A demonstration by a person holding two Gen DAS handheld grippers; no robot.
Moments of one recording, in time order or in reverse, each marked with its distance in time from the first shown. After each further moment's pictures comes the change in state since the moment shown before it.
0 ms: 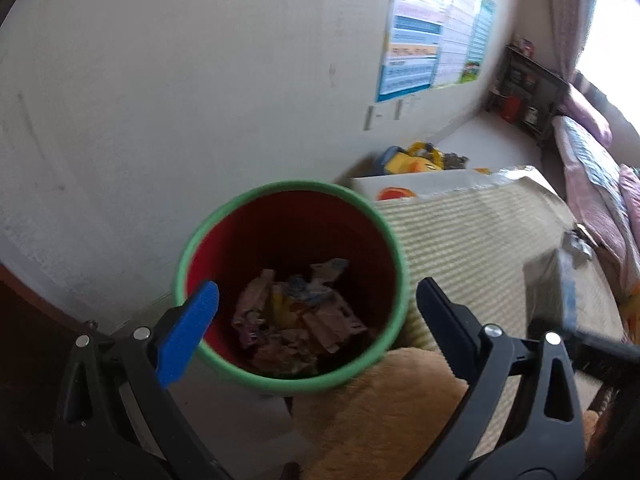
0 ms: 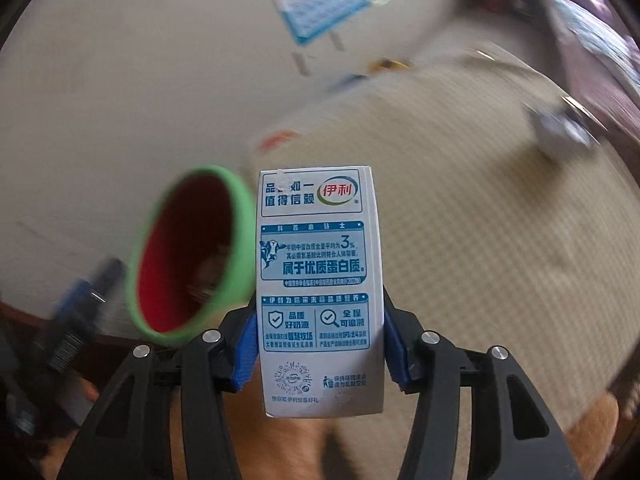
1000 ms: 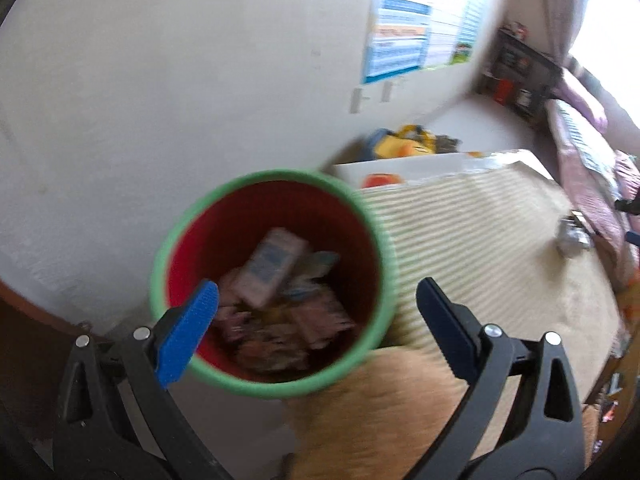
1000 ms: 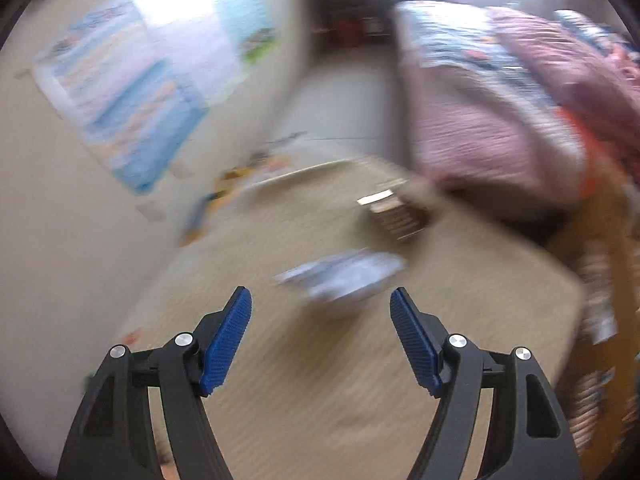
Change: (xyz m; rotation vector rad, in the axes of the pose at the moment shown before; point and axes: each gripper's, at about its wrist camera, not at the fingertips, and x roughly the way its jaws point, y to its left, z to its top) left arm 0.014 -0.045 0.014 0.060 0.070 -0.083; right arm -0.089 -0.242 0.100 0.388 -0.226 -0.355
